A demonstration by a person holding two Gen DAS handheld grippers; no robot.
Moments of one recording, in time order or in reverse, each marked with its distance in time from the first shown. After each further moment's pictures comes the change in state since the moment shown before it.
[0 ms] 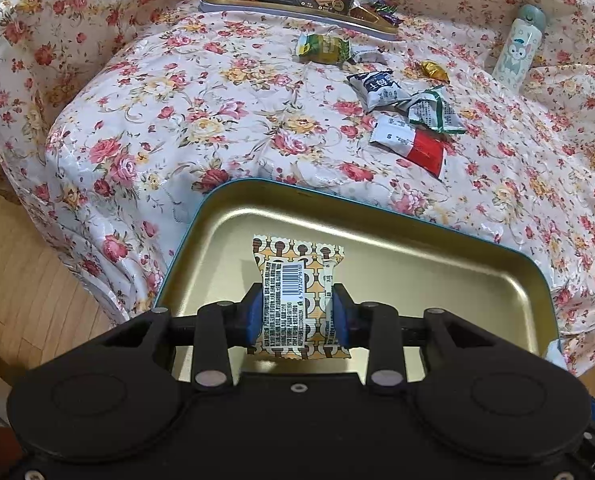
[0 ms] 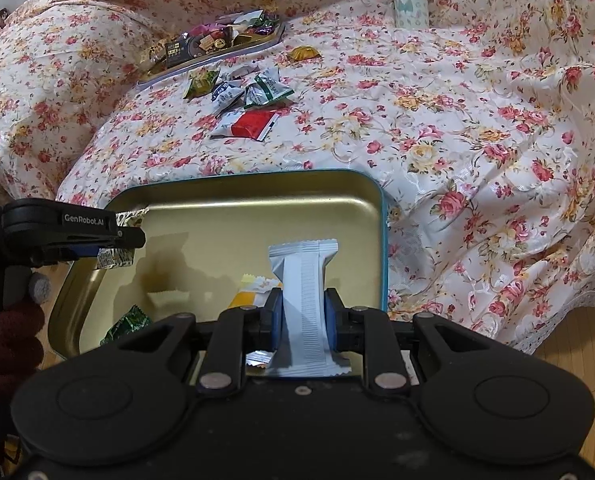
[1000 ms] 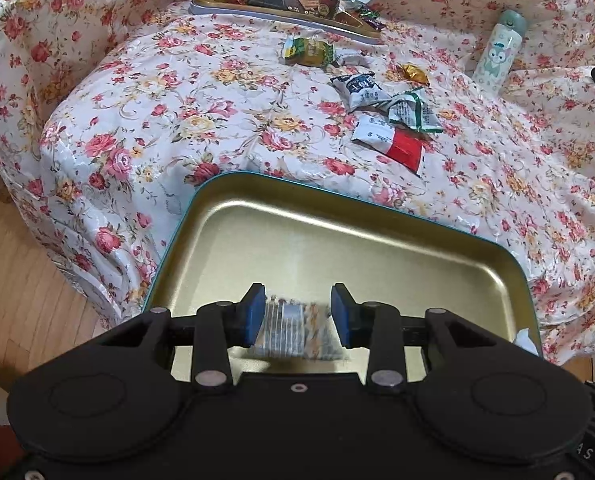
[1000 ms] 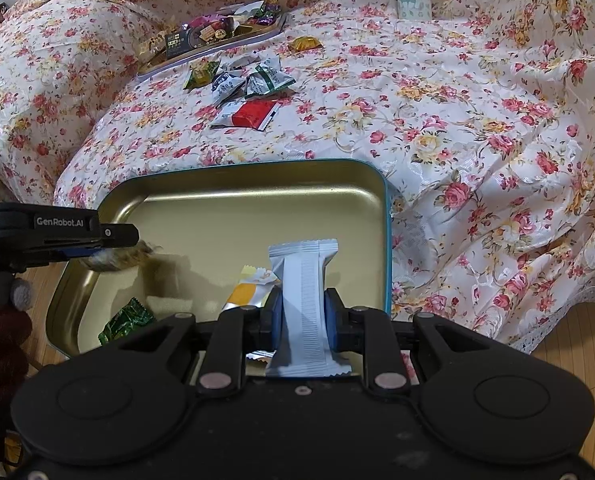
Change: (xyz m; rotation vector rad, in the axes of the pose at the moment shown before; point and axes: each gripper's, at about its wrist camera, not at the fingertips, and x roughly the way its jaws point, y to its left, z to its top) left arm -0.013 0.004 -0.008 -0.002 -0.011 -0.053; right arm 0.004 -0.001 -0.003 -0.001 0.018 0.001
